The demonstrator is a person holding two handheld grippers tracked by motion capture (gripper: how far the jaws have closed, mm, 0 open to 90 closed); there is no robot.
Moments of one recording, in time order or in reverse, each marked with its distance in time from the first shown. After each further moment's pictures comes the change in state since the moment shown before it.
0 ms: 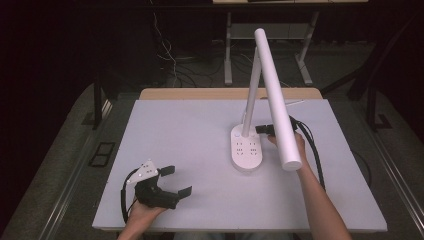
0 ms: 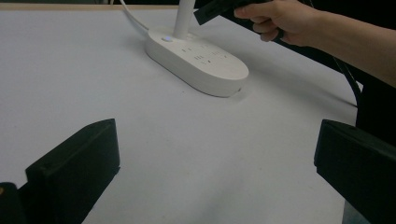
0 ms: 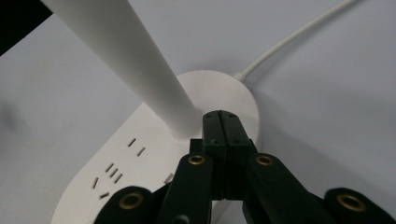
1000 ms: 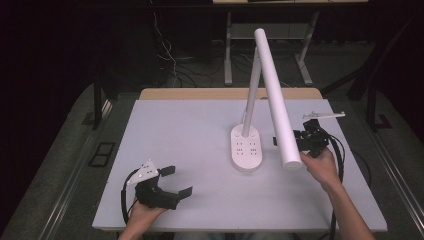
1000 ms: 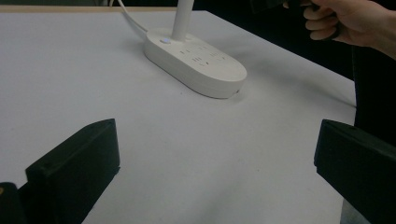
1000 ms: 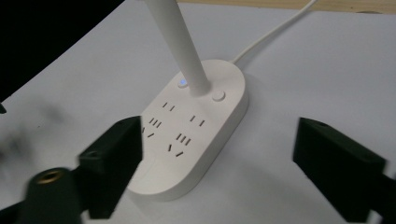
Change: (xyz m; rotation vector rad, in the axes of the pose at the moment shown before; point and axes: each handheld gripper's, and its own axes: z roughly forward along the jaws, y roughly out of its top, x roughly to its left) left arm -0.002 0.000 0.000 -0.003 0.001 0.004; right arm 0.020 -0.043 -0.089 -0.124 -0.038 0.043
